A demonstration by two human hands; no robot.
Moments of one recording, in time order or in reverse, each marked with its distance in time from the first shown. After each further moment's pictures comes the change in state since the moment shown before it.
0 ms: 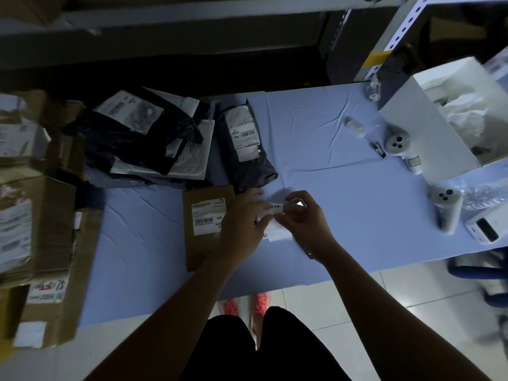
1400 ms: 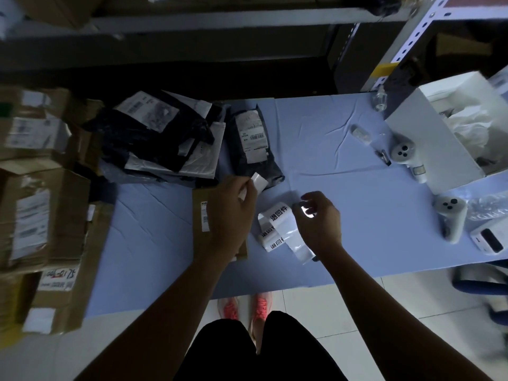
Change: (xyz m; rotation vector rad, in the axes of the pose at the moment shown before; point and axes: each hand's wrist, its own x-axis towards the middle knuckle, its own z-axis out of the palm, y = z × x) left_hand 0.005 0.018 -0.049 -0.115 0.432 -0.103; right_hand -0.004 -0.014 0.006 -0.517 0.343 -0.019
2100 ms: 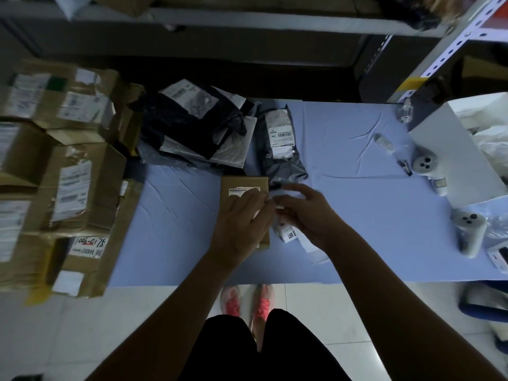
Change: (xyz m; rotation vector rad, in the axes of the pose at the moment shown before) left_hand -0.048 -0.032 -0.052 0.470 0.108 0.714; right_hand -0.031 -0.081 0.016 0.657 -0.564 0.333
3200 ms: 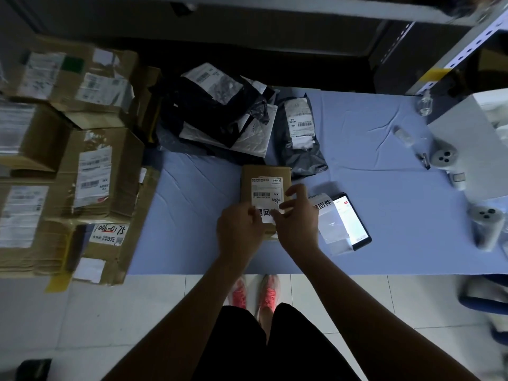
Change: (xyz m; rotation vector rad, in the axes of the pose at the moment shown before) left_hand -0.046 -0.019 -0.011 -0.280 -0.401 -0.957; right_hand 0.018 0.083 0.071 -0.741 0.467 -0.399
